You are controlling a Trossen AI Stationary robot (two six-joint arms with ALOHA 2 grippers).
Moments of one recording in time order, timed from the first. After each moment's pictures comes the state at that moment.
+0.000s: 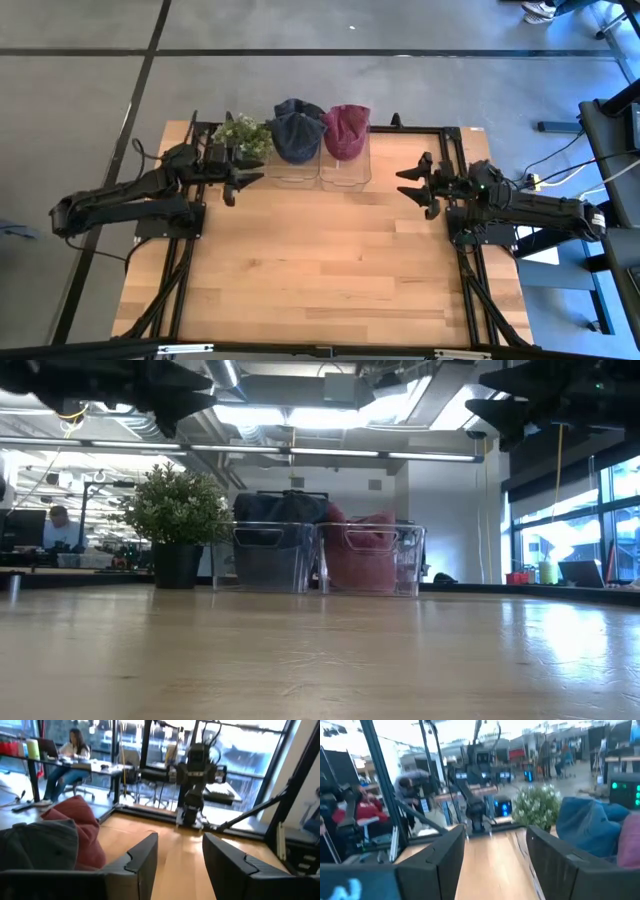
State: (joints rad) left arm 0.41 0.55 0.41 0.14 0.26 -0.16; right arm -0.27 0.45 0.25 0.33 -0.21 0.18
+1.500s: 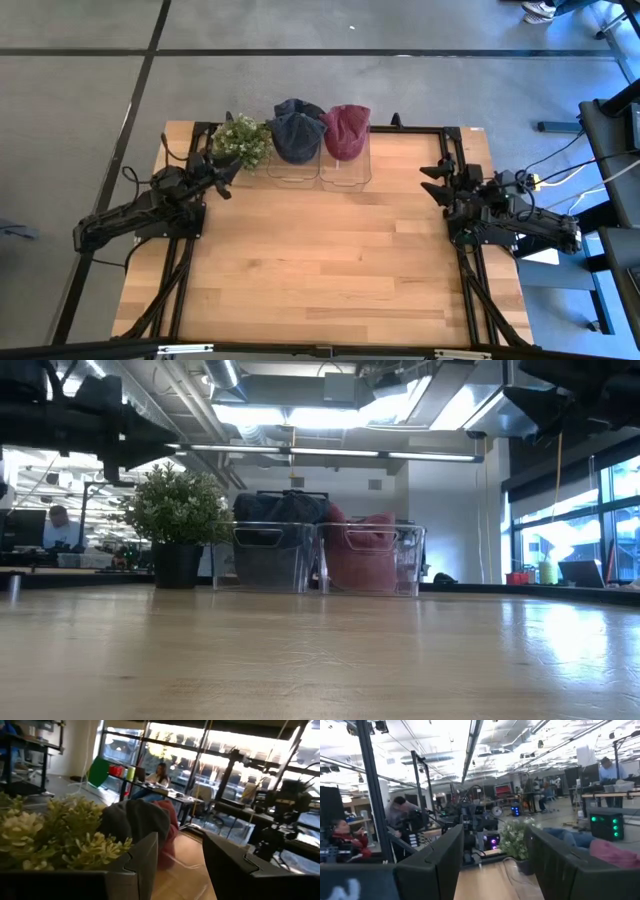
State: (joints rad) left arm 0.41 0.00 0.07 0.07 -0.20 -0.29; right arm -0.27 0.00 0.16 0.18 -0.11 0.21
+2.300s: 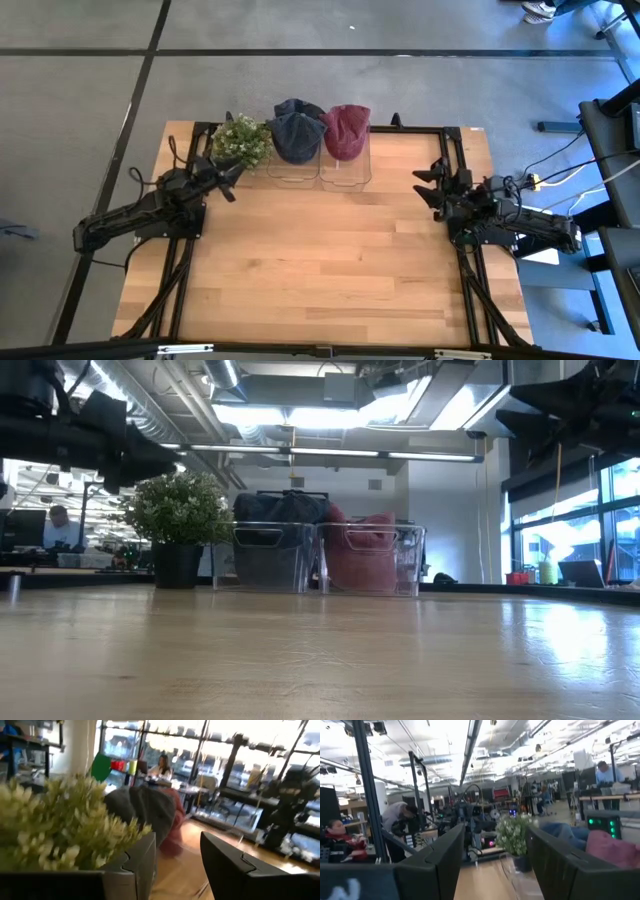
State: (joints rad) left arm 0.41 0.00 0.01 0.08 -0.21 -0.23; right arm -0.27 0.00 0.01 0.35 -0.10 0.20
